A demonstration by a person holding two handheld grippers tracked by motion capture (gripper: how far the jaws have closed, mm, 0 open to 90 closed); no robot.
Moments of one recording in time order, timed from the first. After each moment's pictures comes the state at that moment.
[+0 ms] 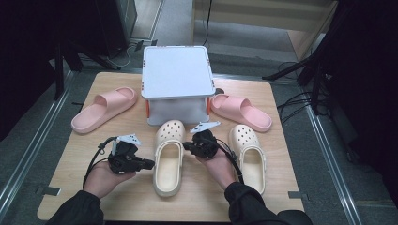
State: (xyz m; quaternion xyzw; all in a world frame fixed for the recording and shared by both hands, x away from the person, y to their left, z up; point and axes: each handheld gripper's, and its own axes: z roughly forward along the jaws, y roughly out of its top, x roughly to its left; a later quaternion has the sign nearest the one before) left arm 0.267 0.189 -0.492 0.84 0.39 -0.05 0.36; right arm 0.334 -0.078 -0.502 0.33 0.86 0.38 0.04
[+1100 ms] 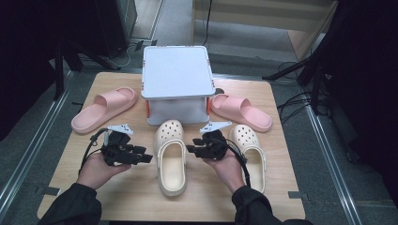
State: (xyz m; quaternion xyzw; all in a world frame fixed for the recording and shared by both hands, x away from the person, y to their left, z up) left arm 0.286 0.212 -0.475 0.82 0.41 -0.04 0.39; right arm 0.325 -0.105 -0.485 0.32 0.85 0.41 0.04
